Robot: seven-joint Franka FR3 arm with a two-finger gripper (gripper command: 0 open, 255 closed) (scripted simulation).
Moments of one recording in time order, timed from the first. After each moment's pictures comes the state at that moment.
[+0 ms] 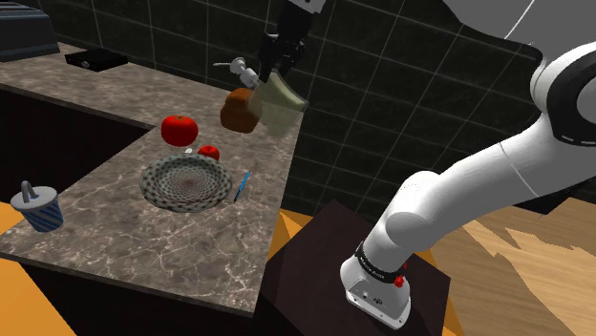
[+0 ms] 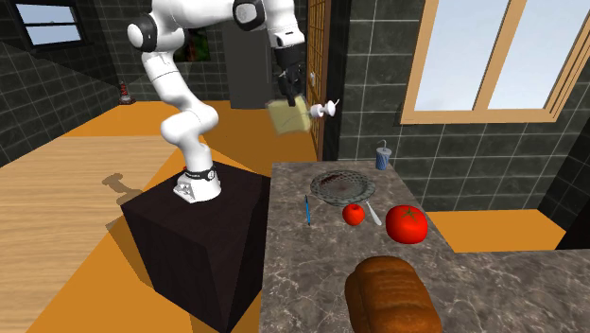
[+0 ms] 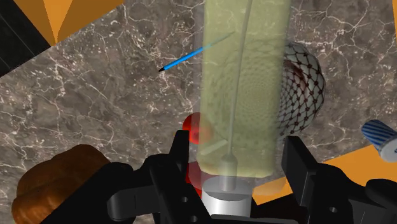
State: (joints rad) arm 0.02 -0.48 0.06 -2.08 0.11 1.78 0.04
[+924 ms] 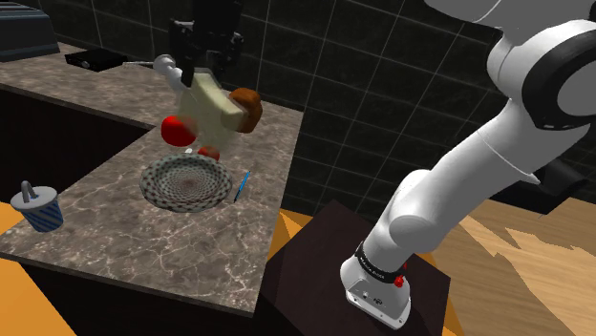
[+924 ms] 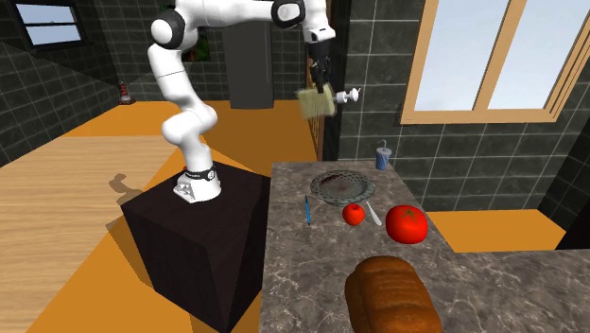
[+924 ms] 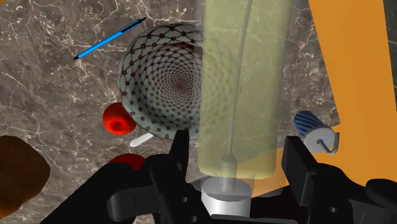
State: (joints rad) arm 0.10 -0.27 0.33 -1.88 0.10 1.81 0.39
